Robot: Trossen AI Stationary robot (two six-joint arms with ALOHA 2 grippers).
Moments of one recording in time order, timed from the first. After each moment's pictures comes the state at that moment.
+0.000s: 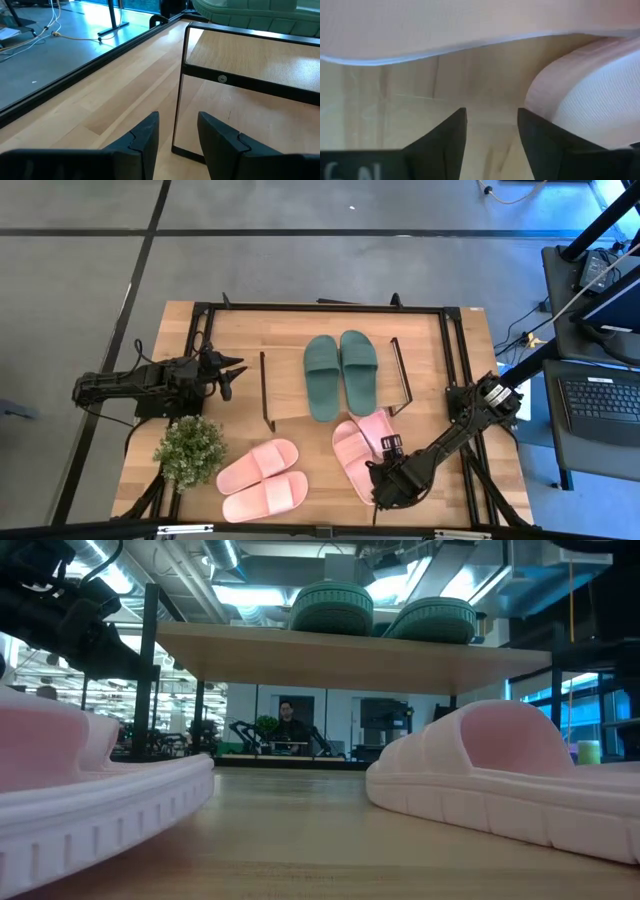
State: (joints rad) left arm 0.08 0.04 0.15 -0.46 -0.41 -0.20; right arm 0.73 1.95 1.26 -0.96 0.15 0.51
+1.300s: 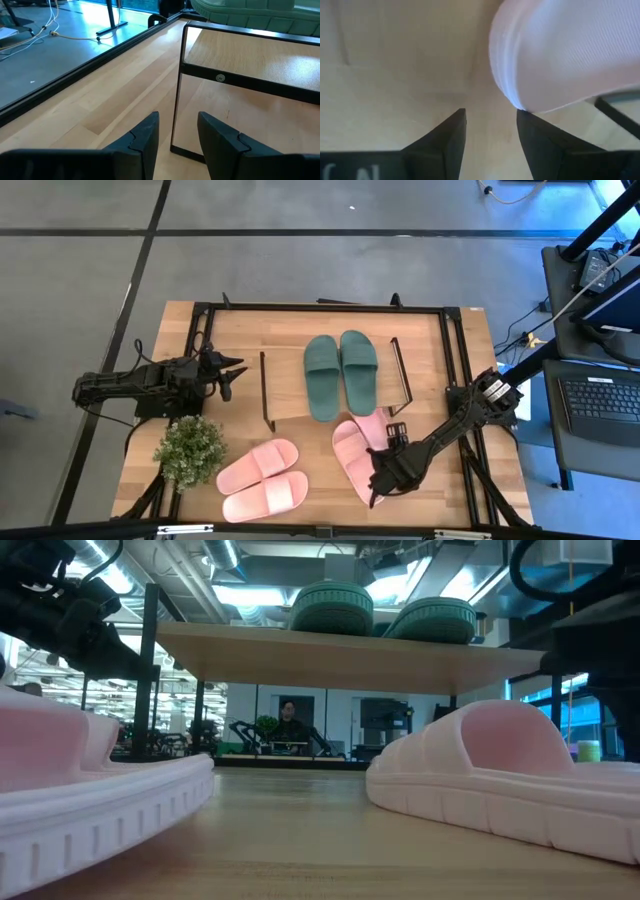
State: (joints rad) left arm 0.08 0.04 0.15 -0.46 -0.40 -0.20; right arm 0.67 1.93 1.23 -1.08 0.15 0.53
